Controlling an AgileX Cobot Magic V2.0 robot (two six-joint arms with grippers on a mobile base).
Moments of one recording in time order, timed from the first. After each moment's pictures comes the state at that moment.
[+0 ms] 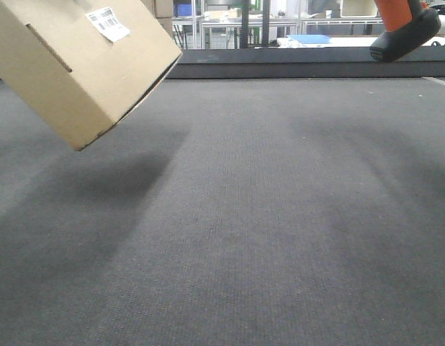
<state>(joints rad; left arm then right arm) 0.03 1.68 -1.61 -0.58 1.23 0.24 0.28 1.49 -1.09 -0.01 -0.09 -0.34</state>
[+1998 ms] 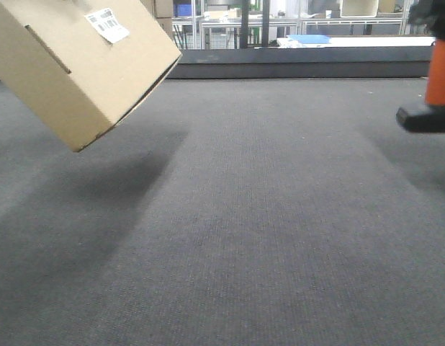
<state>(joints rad) 0.03 1.68 -1.61 -0.58 1.22 0.24 0.13 1.43 -0.55 0.05 -0.72 0.08</state>
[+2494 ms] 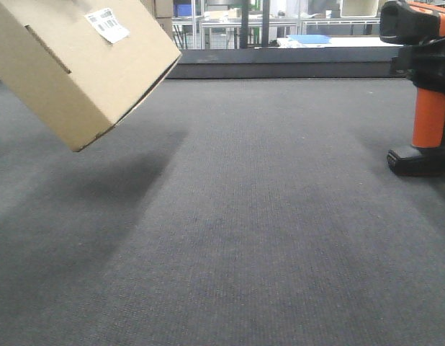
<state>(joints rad) 0.03 1.68 -1.61 -0.58 1.22 0.24 0.13 1.55 -0.55 0.03 -0.74 0.09</state>
